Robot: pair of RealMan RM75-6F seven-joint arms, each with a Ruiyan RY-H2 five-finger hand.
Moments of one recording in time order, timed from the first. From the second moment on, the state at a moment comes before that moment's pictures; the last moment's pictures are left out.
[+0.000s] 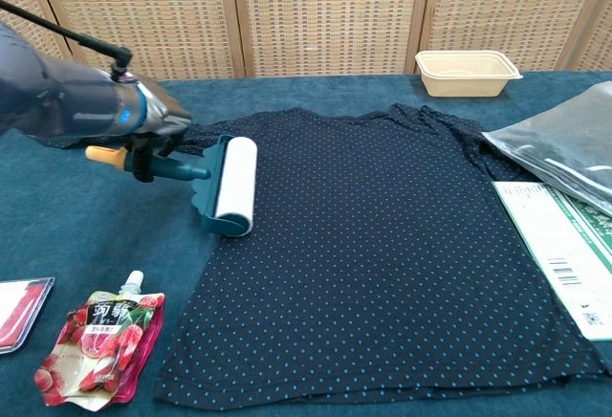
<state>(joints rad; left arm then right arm) -1.35 -1.56 0.00 -1.40 -0.10 0.98 1.45 0.07 -1.24 0.02 -1.50 -1.56 1.47 0.06</state>
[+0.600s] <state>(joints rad) -1.37 -1.65 -0.04 -1.31 -0.11 0.92 1.44 0.07 -1.24 0.03 -1.50 -1.55 1.47 0.08</state>
